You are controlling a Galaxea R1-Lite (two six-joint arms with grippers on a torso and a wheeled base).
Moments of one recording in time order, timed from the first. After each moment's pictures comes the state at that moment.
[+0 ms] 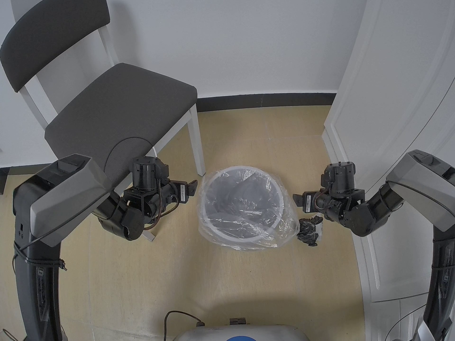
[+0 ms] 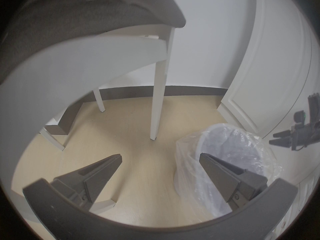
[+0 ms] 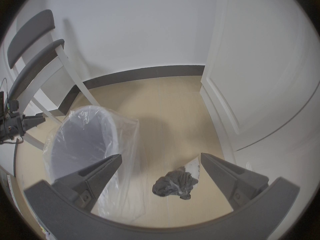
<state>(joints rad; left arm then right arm) -0.34 2.37 -1.19 -0.87 0.09 -0.08 0.32 2.28 -1.09 -0.73 -0.23 0.14</state>
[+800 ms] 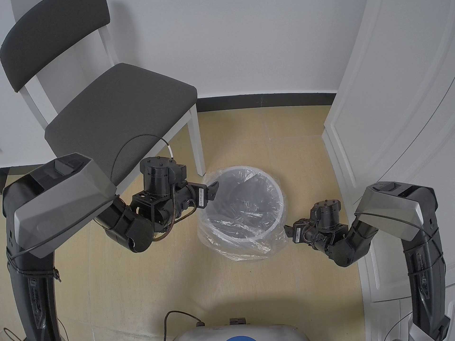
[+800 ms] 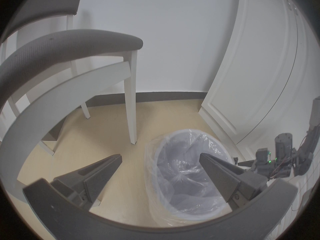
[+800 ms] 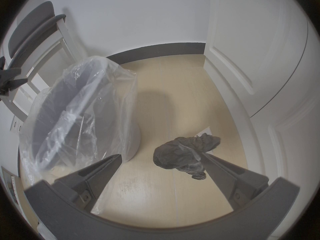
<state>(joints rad) -0.46 2.27 -1.08 -0.93 0.10 -0.08 0.34 2.53 -1.01 -0.99 -0.20 0.19</state>
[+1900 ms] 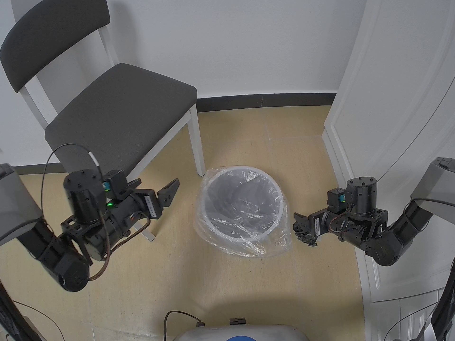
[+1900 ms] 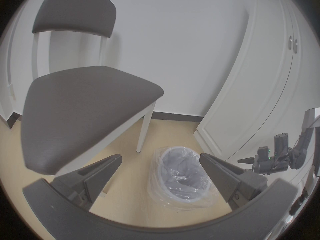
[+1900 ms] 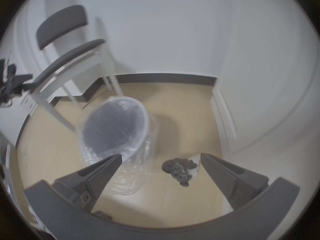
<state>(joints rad) -0.40 1.90 -0.50 -1.31 0.05 -0.21 0.40 2.07 -0.68 -0.99 -0.15 -0.05</state>
